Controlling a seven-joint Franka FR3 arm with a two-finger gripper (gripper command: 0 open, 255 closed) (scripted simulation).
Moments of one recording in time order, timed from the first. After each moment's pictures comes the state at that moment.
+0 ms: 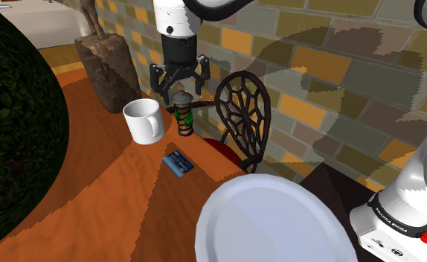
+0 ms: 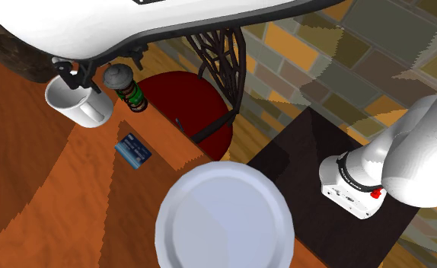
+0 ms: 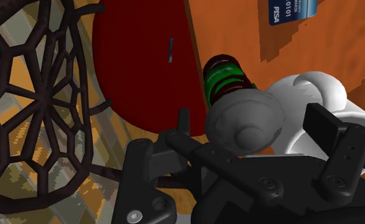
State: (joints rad) arm 0.22 0.24 0.49 -1.52 -0.15 1.79 0.80
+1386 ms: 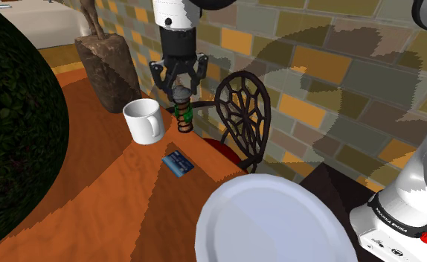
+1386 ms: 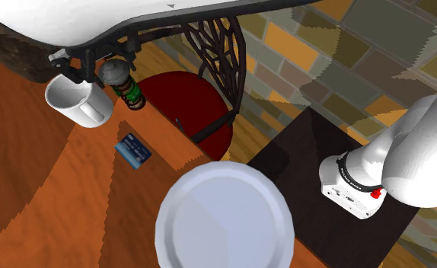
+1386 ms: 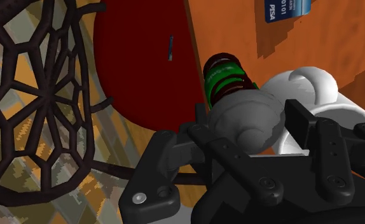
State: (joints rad) arm 0.22 0.24 0.49 -1.47 -0.15 1.75 0.80
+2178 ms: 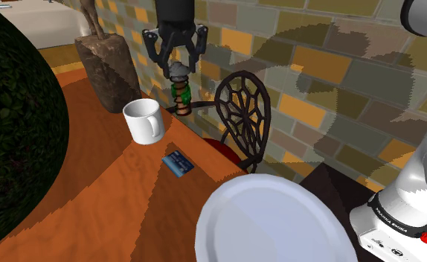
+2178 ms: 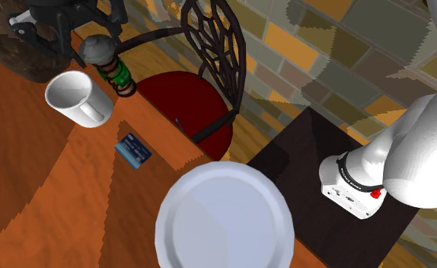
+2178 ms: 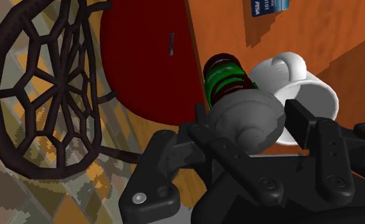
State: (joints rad) arm 0.25 0.29 0.49 -1.25 -0.17 1.57 0.80
